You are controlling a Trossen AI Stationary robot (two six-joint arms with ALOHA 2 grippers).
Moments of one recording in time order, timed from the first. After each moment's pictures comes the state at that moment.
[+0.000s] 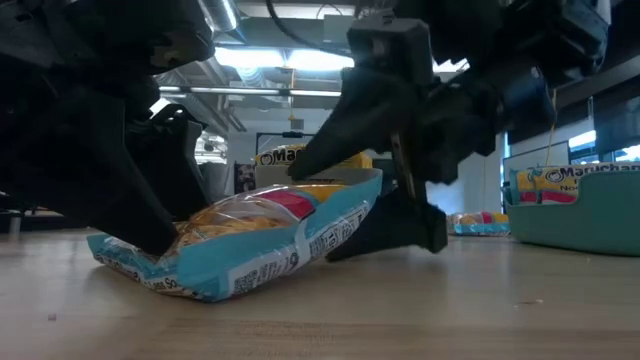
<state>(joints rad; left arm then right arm) -0.62 1.83 0.90 -0.06 -0.48 -0.43 0.31 1.97 0.89 0.54 0.00 0.99</state>
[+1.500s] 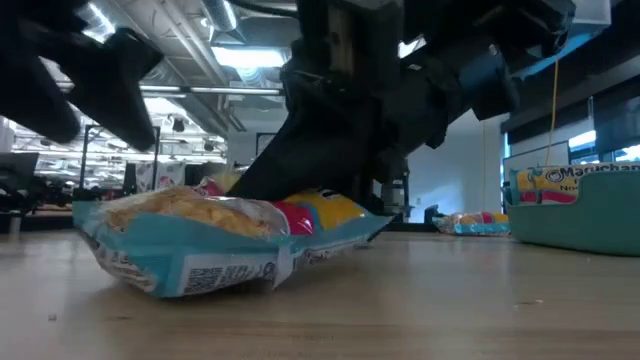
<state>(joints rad) -0.72 1.63 0.90 -0.23 -0.51 -0.43 0.34 2.11 1.13 0.40 -0.04 0.72</state>
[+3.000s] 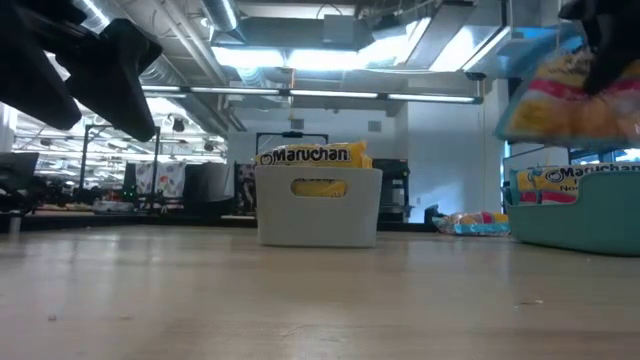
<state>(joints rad) -0.73 1.60 0.90 -0.24 -0.51 -0.44 0.63 1.26 1.12 -1.51 0.51 0.81</state>
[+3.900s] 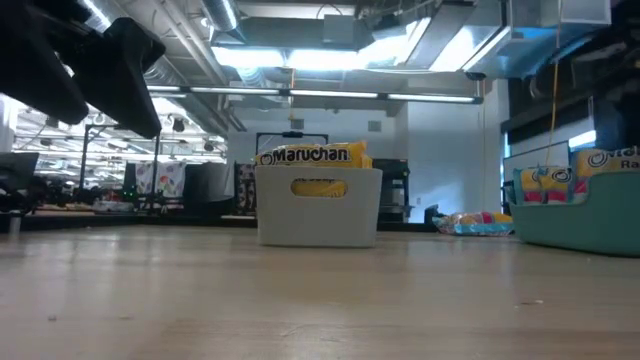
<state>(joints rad) -0.73 1.60 0.90 -0.23 -0.51 -0.44 0.63 1.26 0.78 -1.34 0.29 0.81</state>
